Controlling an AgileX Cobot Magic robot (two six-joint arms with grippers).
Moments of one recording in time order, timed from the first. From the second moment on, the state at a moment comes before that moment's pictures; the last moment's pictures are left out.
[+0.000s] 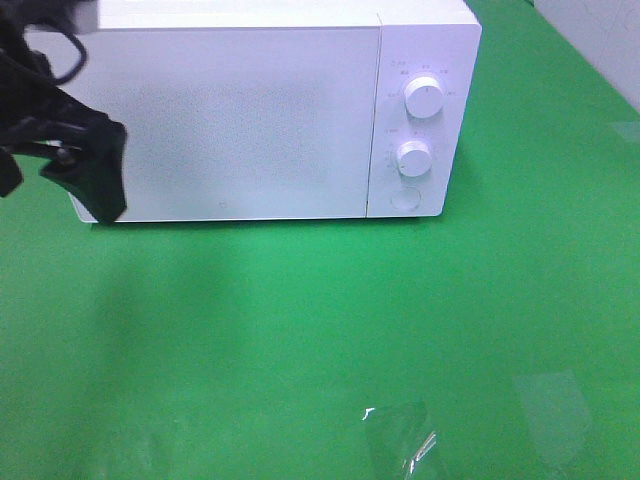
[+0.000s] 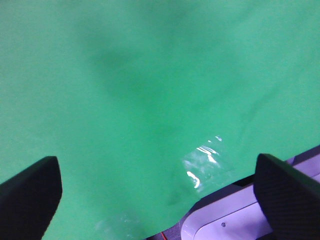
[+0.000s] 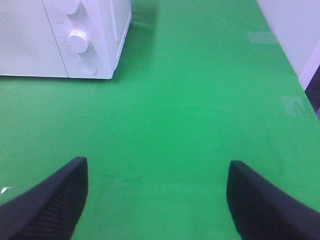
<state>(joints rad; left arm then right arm) -0.39 1.59 -1.31 -0.06 1.21 0.03 0.10 0.00 -0.49 -0.07 0.97 0.08</state>
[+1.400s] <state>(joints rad) -0.07 0.58 -0.54 -0.08 1.06 0.12 0.10 0.00 -0.49 -0.07 0.97 0.08</state>
